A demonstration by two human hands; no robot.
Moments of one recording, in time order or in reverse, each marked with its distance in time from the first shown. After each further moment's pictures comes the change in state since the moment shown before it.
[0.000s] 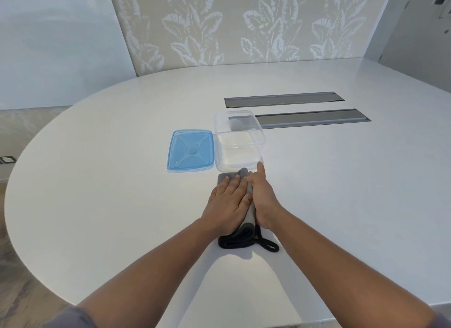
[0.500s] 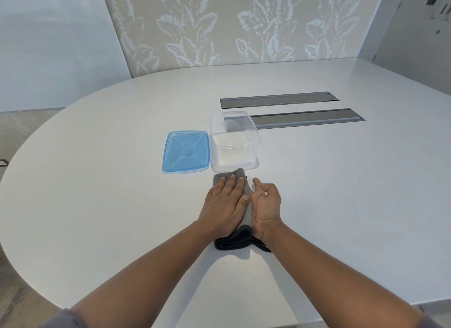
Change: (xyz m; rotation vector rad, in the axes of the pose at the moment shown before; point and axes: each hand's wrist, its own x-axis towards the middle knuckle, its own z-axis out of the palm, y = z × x) left_hand 0.004 0.000 0.007 0.048 0.031 -0.010; right_hand 0.001 0.029 -0.018 0.723 -0.164 0.079
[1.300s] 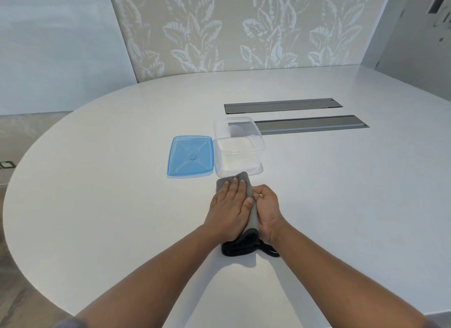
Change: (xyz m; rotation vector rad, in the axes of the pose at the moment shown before) left_hand -0.001 0.007 -0.005 -0.088 -0.014 -0.056; right_hand 0.005 -0.006 0.008 -0.174 0.038 0.158
